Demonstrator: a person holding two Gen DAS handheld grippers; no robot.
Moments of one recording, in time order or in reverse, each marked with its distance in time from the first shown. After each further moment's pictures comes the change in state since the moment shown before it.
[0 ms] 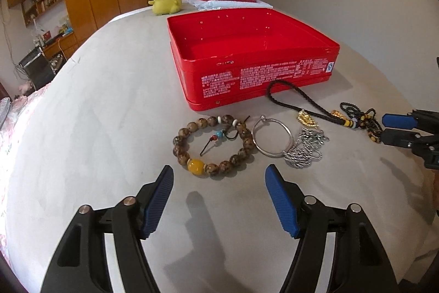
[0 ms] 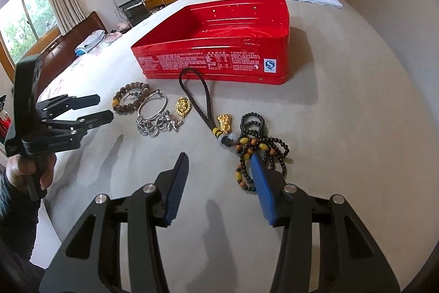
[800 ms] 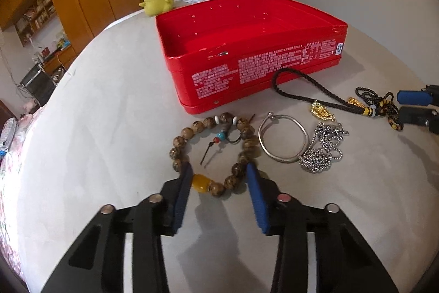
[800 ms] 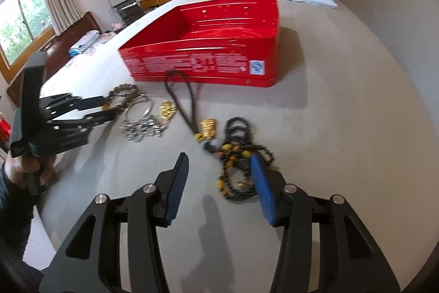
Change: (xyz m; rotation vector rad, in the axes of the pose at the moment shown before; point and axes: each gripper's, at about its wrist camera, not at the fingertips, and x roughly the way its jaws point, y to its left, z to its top) left arm 0.026 -0.014 0.006 0.096 0.026 0.066; right arm 0.007 -0.014 0.004 -0.002 -0.006 -0.049
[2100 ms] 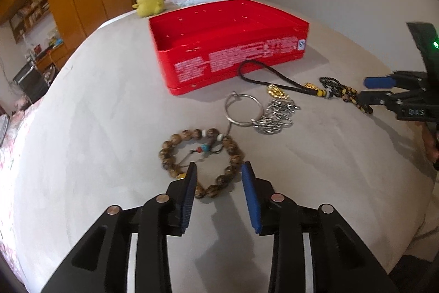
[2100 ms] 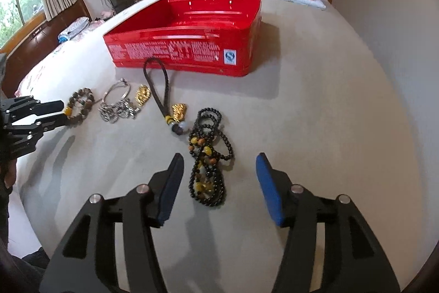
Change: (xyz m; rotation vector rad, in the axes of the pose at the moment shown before) left arm -0.049 -0.017 -0.029 0.008 -0.003 -0.080; right arm 0.000 -0.015 -0.009 -0.053 0.043 -0.078
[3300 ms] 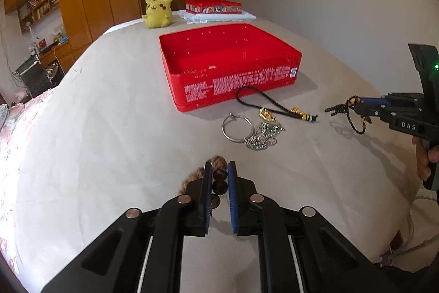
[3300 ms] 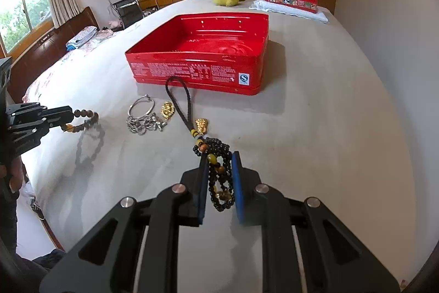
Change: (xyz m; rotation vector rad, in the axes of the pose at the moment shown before) left arm -0.050 0.009 0.005 -0.080 -0.076 -0.024; right arm -0.044 0.014 0.003 0.003 -0.071 0.032
